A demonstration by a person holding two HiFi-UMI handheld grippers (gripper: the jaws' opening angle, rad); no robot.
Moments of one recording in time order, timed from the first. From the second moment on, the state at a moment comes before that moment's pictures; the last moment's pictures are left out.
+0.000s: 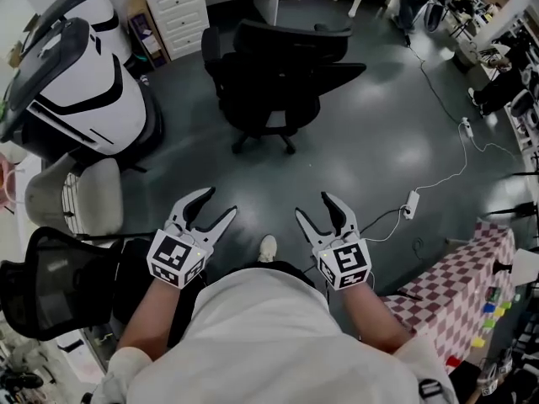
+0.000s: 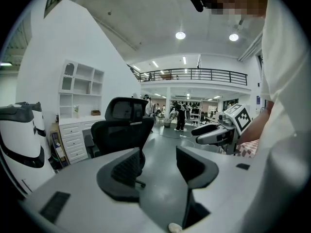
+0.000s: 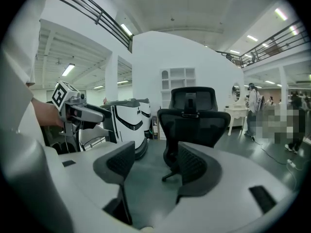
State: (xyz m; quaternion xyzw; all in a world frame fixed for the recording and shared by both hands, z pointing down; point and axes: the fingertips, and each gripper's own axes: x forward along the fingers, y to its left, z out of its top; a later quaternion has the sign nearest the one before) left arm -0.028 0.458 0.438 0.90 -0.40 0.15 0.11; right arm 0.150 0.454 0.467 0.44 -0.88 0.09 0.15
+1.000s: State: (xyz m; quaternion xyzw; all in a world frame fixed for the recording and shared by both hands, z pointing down) left arm -0.080 0.272 0.441 0.90 -0.40 0.14 0.09; right arm 0.124 0.246 0.456 0.50 -0.85 0.10 0.14
